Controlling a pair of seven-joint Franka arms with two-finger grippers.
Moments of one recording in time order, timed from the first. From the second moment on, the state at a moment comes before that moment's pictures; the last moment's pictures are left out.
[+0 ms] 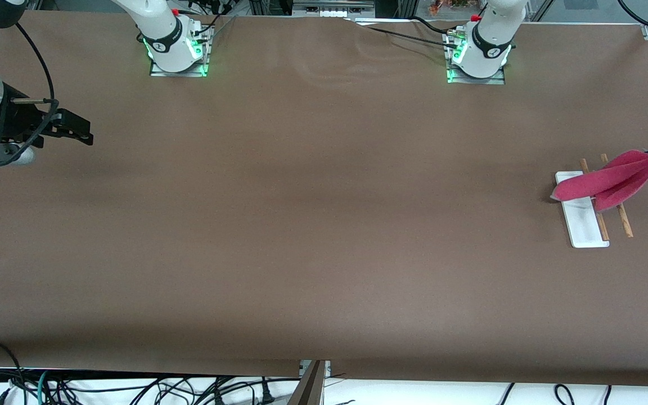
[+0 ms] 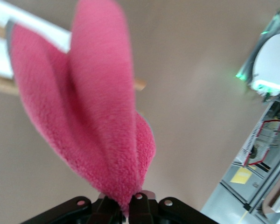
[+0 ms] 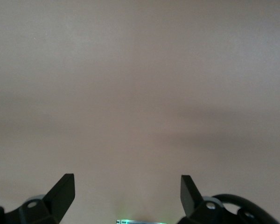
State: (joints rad) left arm 0.71 0.46 -0.36 -1.56 0.45 1.50 1.40; right arm 0.16 0.13 -0.08 -1.44 0.02 1.46 0.01
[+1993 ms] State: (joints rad) left arm 0.74 0.61 -0.32 -1.42 0.40 1.70 1.40; right arm 0.20 0.14 -0.08 -1.45 0.00 1.46 0.02
